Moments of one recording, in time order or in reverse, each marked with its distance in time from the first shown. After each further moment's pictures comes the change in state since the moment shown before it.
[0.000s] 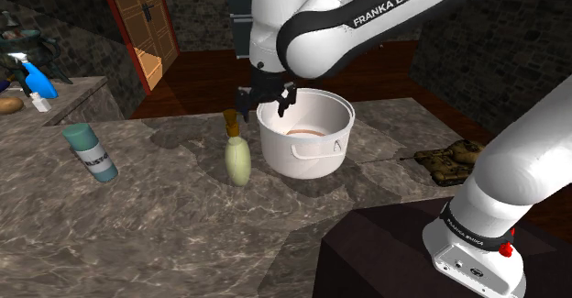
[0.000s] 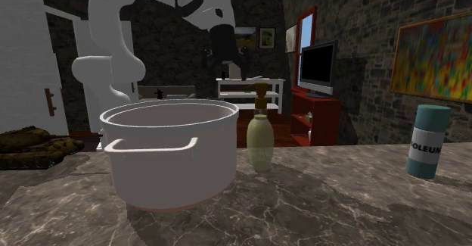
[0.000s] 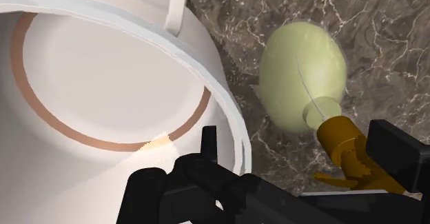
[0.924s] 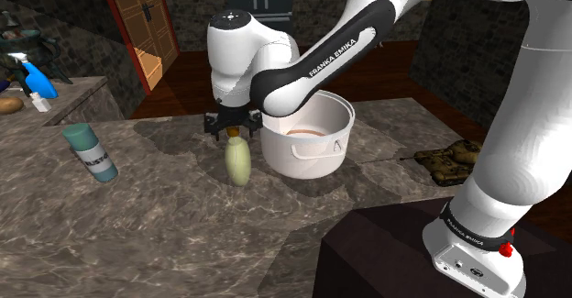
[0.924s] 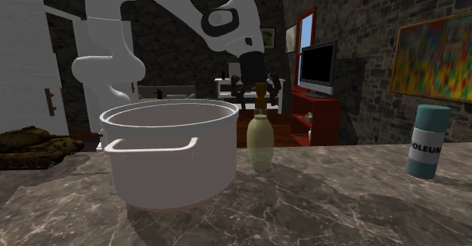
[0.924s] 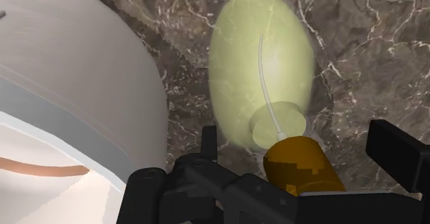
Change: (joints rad) arm 0.007 0.445 0.075 0.229 -0.521 0.062 0.529
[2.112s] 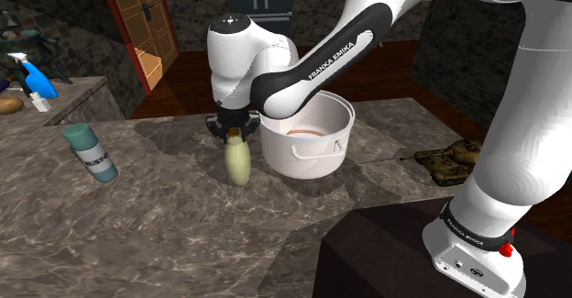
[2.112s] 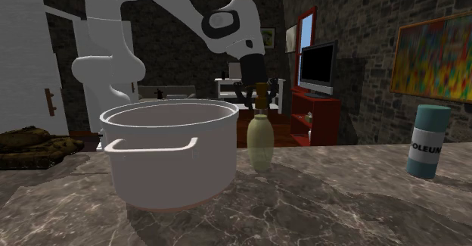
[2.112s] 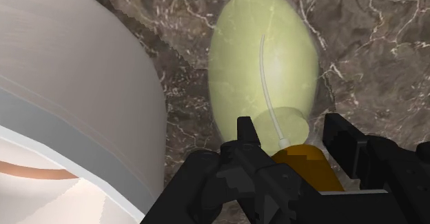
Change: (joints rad) arm 0.006 0.017 -0.007 0.003 -0.019 0.007 0.013
